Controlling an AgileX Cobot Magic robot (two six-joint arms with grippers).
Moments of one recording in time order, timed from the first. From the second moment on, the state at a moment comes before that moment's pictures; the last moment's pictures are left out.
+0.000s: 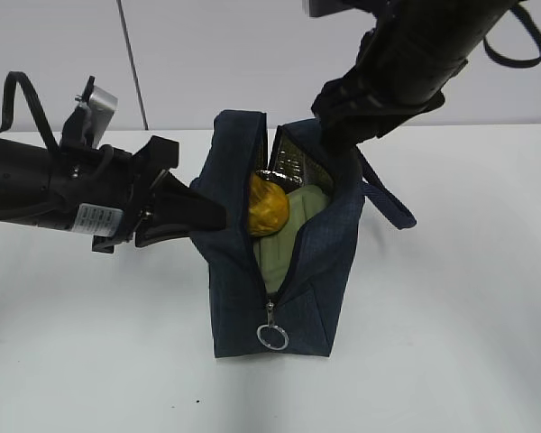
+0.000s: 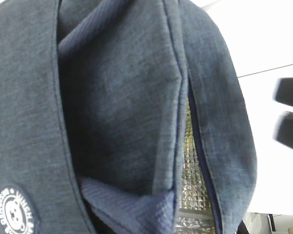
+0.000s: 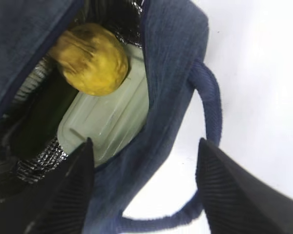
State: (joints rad) left arm -0.30 1.62 -0.83 -1.53 0.83 0.98; right arm 0.44 1.69 -1.52 0.04 0.97 -0.12
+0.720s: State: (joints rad) left arm -0.30 1.62 -0.83 -1.53 0.83 0.98; right arm 0.45 1.20 -1.25 0.31 1.06 -0.26
